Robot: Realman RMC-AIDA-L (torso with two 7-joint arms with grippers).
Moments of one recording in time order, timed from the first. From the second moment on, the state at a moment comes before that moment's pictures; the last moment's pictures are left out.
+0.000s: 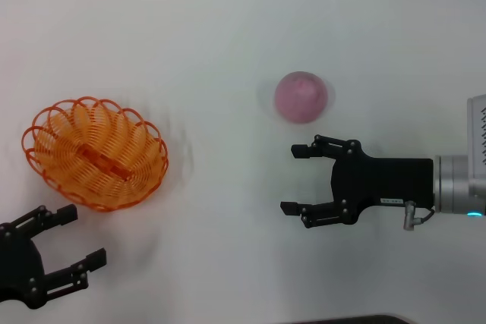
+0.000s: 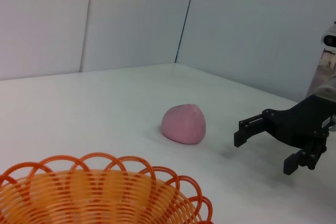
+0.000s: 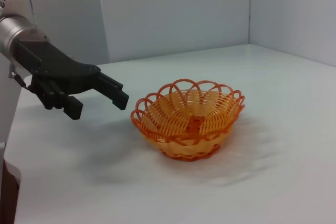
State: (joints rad) left arm -0.16 -2.14 0.32 0.67 2.27 1.81 -0.96; right arm 0.35 2.08 -1.07 -0.43 -1.73 -1.41 0.86
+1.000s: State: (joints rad) left arm -0.23 -2.10 0.23 0.68 2.26 1.79 -1.47; right arm 0.35 2.09 -1.07 -0.43 -1.73 -1.41 0.88
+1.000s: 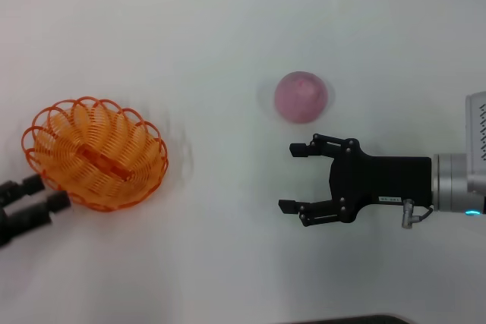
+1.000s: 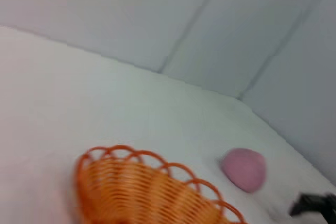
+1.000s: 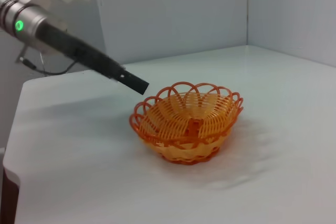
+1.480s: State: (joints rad) left arm -0.28 -2.07 0.21 0.71 2.26 1.73 -1.71; right arm 0.36 2.09 -1.07 -0.43 -1.73 -1.41 0.88
